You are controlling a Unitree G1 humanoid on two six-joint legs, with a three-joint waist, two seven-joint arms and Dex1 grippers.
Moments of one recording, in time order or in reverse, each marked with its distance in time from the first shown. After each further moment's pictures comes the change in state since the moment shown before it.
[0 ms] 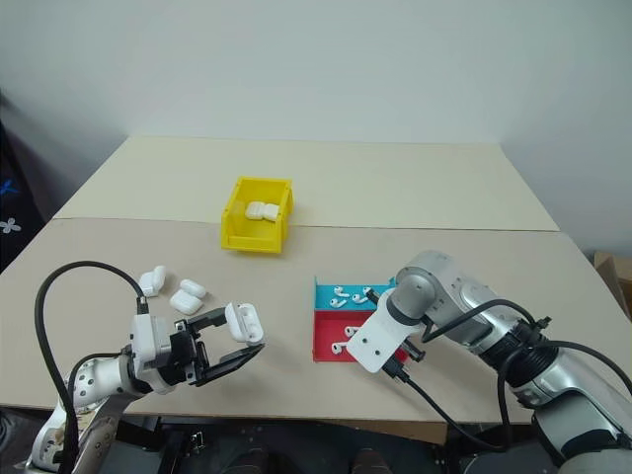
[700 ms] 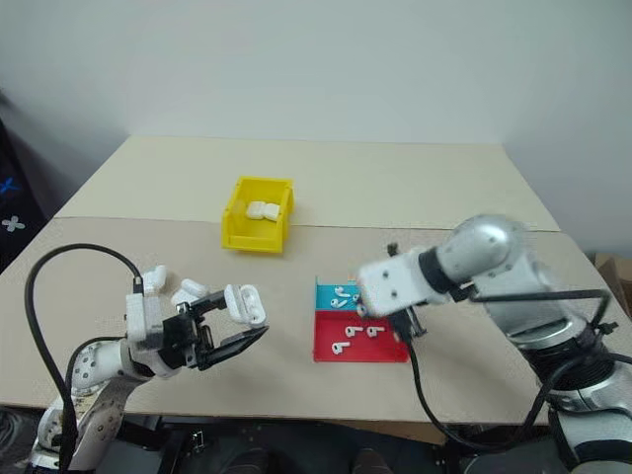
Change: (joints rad) left arm -0.137 -0.021 -0.006 -0.041 -0.173 0.099 0.012; right arm 0.049 0.038 -0.550 -0.246 0.571 0.581 -0.147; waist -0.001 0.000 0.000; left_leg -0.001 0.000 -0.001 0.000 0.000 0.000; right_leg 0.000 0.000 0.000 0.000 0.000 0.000
